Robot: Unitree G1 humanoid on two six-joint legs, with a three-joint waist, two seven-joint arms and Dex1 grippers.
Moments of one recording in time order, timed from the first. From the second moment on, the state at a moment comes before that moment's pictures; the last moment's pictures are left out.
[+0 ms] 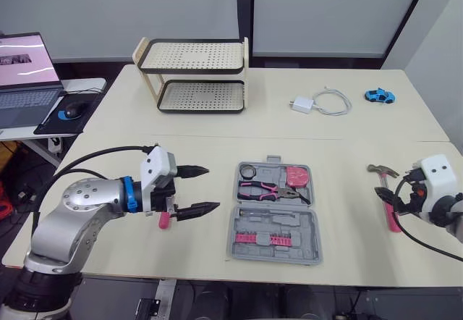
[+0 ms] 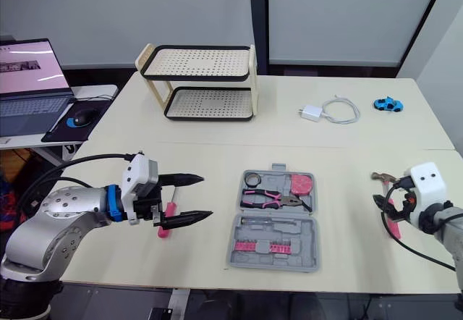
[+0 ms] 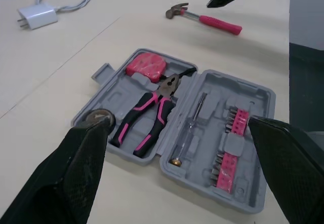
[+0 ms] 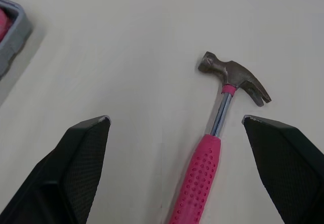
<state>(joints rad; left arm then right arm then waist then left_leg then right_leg) -0.19 0.80 0.06 -0.40 -0.56 0.54 -1.06 -0.04 -0.76 -0.35 -0.23 0.32 0.91 0.51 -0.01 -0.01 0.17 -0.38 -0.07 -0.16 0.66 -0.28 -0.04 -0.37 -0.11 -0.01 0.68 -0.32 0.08</state>
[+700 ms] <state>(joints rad) -0.41 0.69 -0.10 -0.40 -0.55 0.61 -1.01 -0.32 -0.60 -0.21 0.31 0.15 0.61 0.33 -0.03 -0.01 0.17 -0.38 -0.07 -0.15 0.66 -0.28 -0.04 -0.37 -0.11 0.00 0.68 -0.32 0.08</state>
